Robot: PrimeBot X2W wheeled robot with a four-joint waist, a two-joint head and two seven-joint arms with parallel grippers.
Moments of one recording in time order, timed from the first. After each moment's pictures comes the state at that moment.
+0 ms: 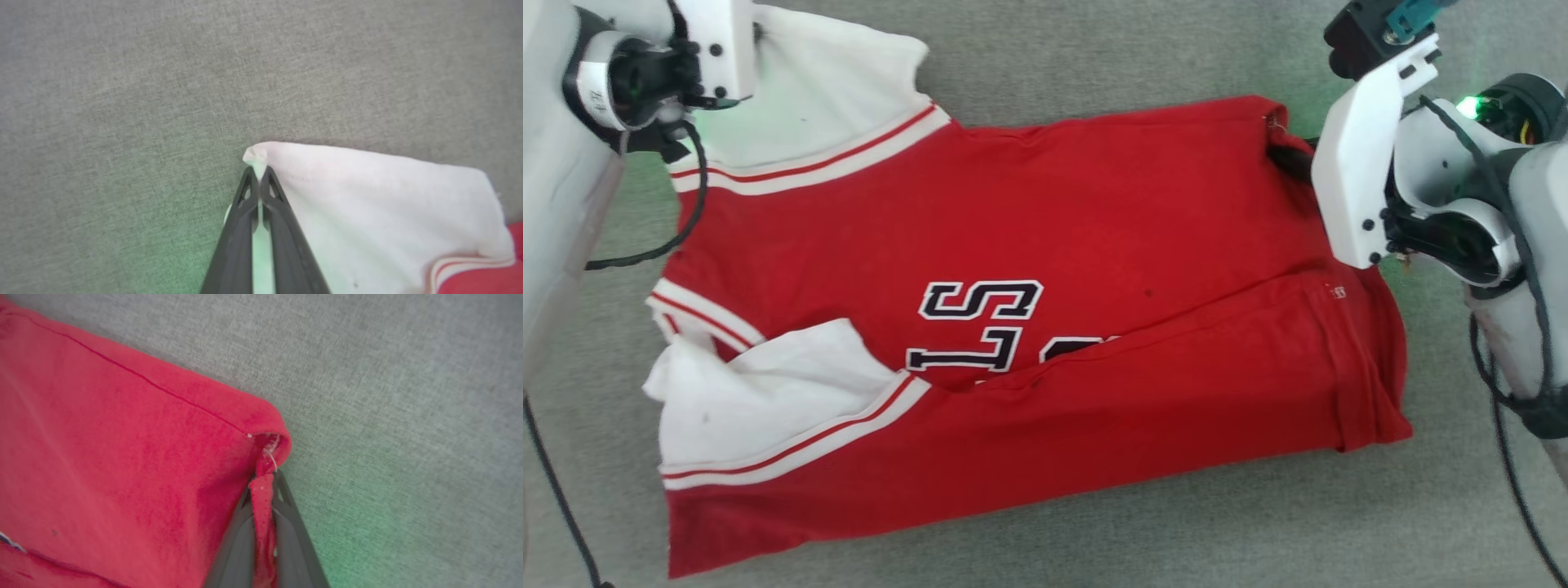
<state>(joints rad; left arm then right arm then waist) -1.35 0.55 -0.87 0.75 -1.03 0.05 0.77 -0.89 -0.40 0.44 0.23 0.65 0.13 0.95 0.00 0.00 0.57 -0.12</state>
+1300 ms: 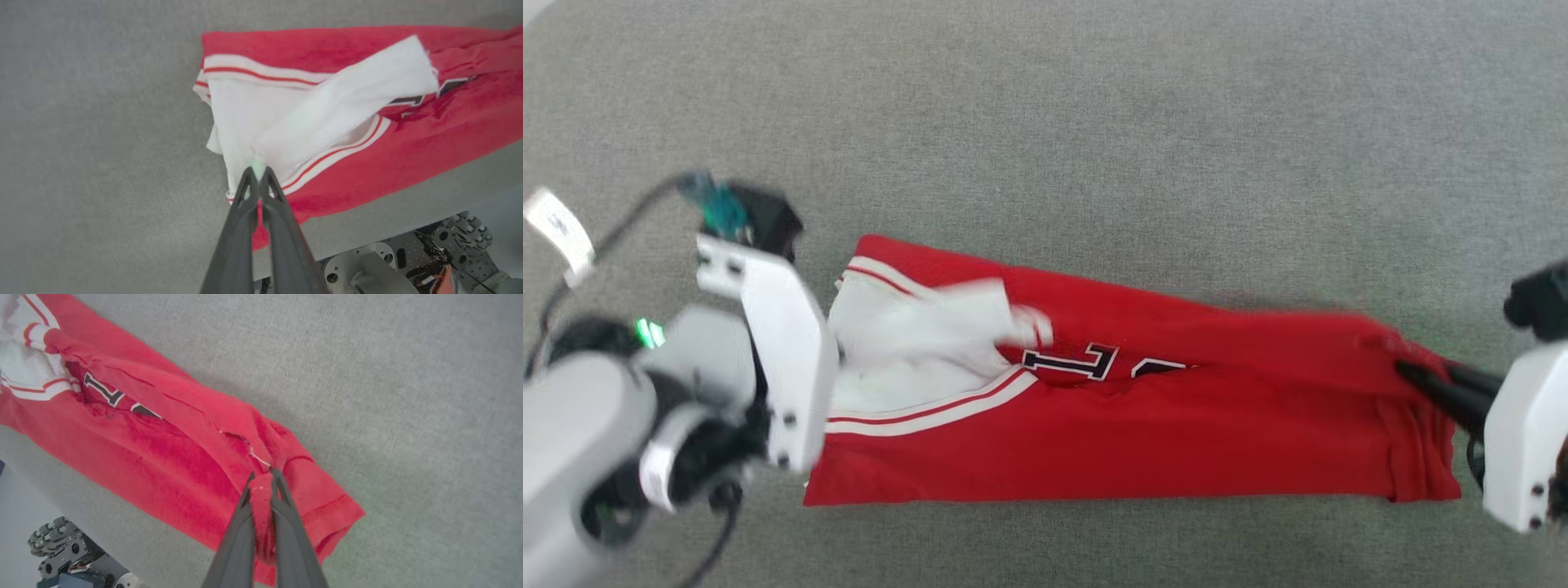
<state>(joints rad) -0.81 0.95 -0.90 -0.31 -1.12 0.48 0.89 -0.16 -0.57 0.04 -0.34 0.74 0.13 0.94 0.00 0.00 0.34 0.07</state>
